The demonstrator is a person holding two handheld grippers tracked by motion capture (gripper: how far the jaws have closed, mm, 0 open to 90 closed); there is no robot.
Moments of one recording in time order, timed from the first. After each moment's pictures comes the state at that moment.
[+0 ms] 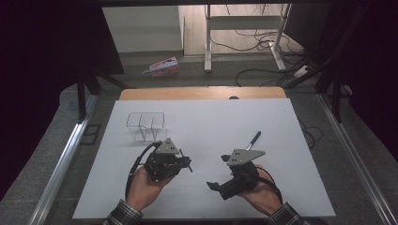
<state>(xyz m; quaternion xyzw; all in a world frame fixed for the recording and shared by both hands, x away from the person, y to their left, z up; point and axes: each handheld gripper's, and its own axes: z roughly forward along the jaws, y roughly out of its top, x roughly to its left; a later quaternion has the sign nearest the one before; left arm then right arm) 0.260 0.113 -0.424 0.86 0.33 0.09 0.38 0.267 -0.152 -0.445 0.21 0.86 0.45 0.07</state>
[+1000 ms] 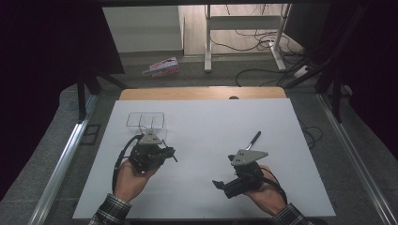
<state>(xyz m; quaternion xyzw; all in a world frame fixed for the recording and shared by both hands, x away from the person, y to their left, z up) 0.275 0.155 -0.424 0.84 0.38 0.12 0.38 0.271 -0.165 -0.454 0.23 0.87 0.42 0.10</state>
